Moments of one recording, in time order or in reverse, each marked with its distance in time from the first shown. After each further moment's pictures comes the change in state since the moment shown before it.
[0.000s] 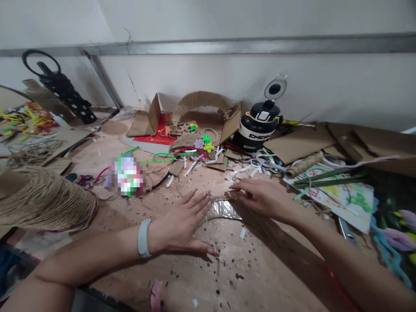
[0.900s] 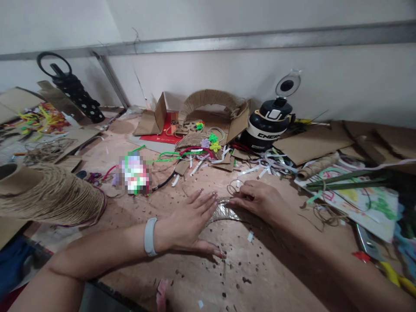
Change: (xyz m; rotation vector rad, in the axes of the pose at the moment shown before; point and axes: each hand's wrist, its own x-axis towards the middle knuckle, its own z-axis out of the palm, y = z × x) left_hand 0.000 0.000 -0.002 -0.008 -0.016 -0.001; right_hand 0.006 -0.009 0.027 0.090 0.174 0.026
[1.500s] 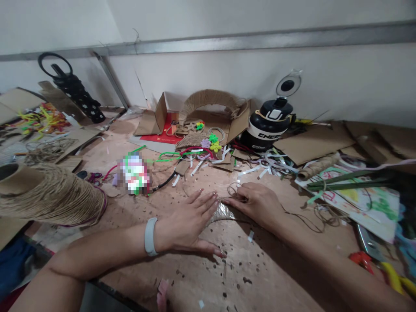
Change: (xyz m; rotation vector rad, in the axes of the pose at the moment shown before) left_hand 0.000 -0.001 0.000 -0.012 0.015 0.010; right_hand 0.000 -0.011 0.016 -0.183 0.073 0.048
